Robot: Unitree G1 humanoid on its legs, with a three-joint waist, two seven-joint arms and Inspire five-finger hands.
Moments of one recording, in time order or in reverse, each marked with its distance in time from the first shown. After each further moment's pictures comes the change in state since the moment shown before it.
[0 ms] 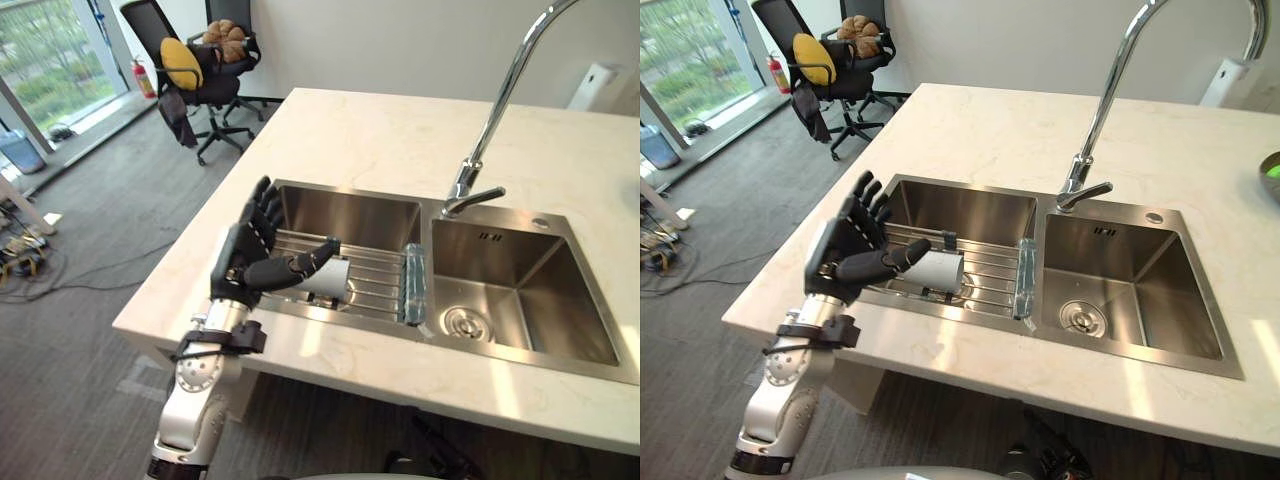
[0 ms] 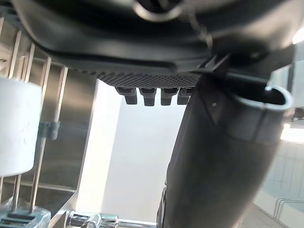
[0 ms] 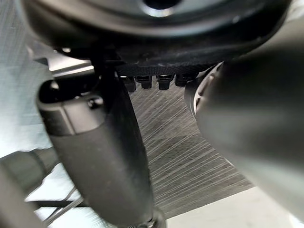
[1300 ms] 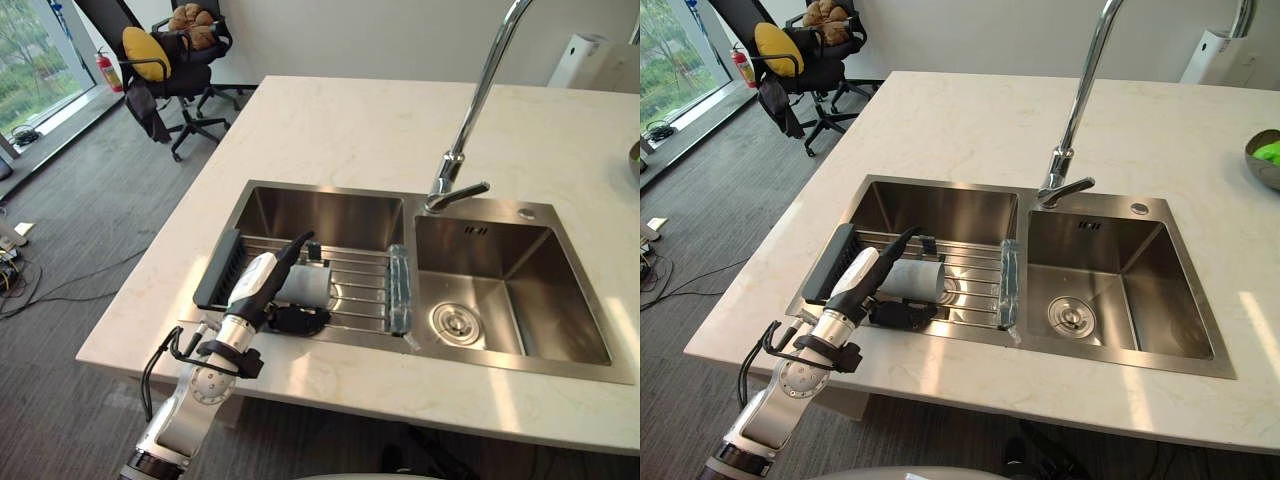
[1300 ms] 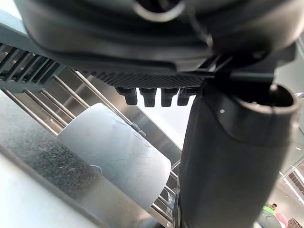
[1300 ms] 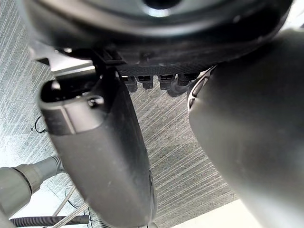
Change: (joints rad) left arm -0.031 0.274 -0.086 0.176 0.740 -0.071 0.013; right arm 0.006 -0.010 0.143 -0.001 0.072 -0.061 0.008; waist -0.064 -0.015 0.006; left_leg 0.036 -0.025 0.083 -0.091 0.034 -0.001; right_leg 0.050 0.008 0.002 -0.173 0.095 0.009
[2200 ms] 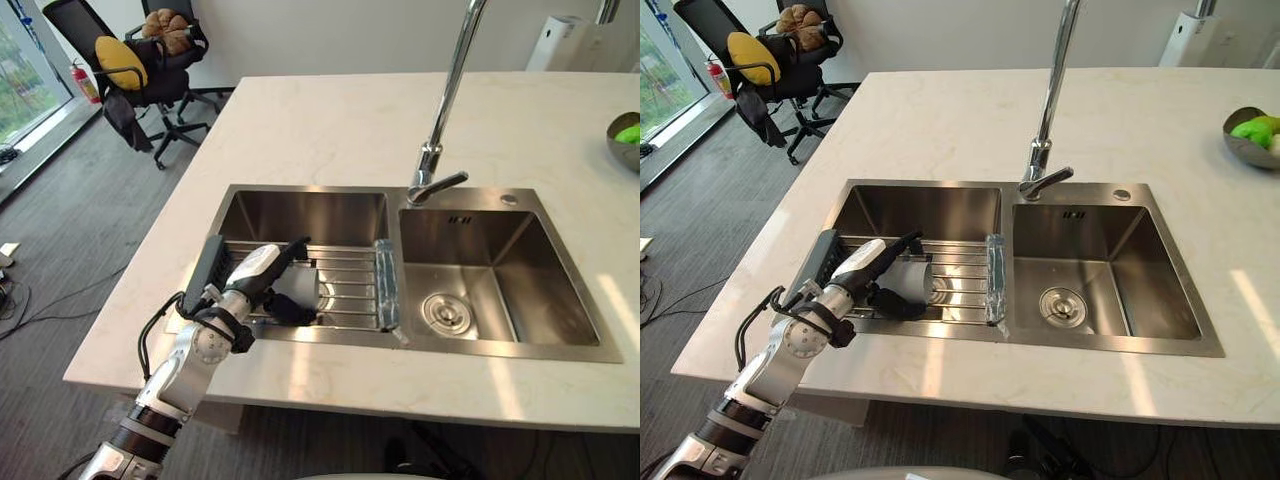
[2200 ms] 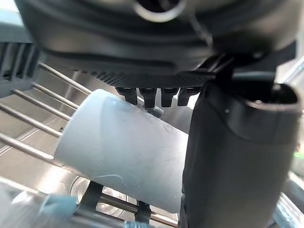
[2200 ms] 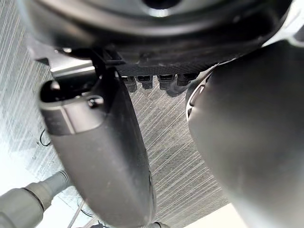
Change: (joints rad) left arm -0.233 0.117 -0.043 0.124 0.035 0.153 -0.227; right arm -0.002 -0.004 -0.030 -0.006 0.009 0.003 0.021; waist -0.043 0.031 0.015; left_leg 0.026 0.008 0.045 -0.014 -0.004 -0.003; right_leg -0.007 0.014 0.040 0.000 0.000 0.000
